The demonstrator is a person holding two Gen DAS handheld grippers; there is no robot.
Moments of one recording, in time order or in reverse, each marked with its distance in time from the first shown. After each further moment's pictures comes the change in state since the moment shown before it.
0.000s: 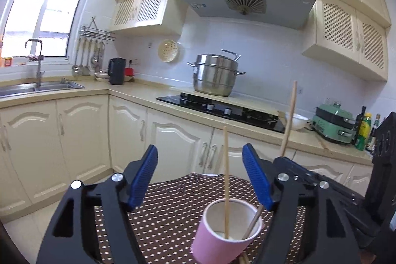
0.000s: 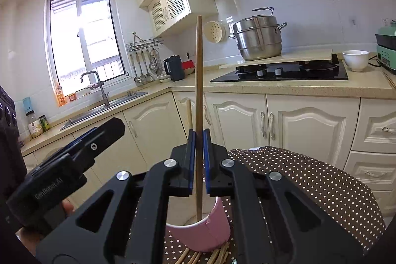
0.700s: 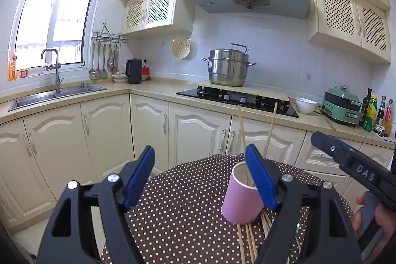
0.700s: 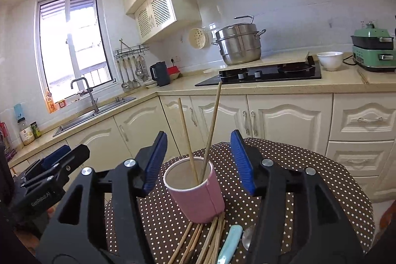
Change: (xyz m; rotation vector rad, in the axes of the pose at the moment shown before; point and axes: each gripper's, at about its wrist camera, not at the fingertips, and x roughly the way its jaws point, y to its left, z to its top) left arm -0.085 0.025 -0.010 0.061 0.047 0.070; right arm -0.078 0.022 -0.012 0.020 -0.041 -0.115
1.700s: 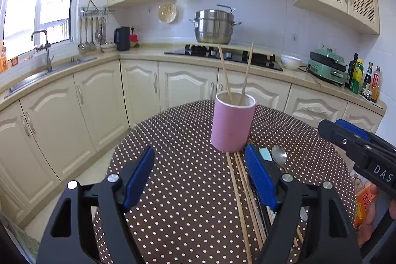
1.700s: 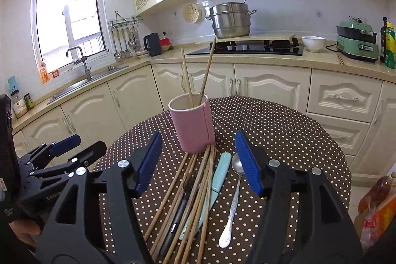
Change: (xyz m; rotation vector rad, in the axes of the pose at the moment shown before) left arm -0.045 -0.004 -0.069 0.054 0.220 -0.065; right arm -0.068 0.020 -0.062 -0.051 0.161 -0.088
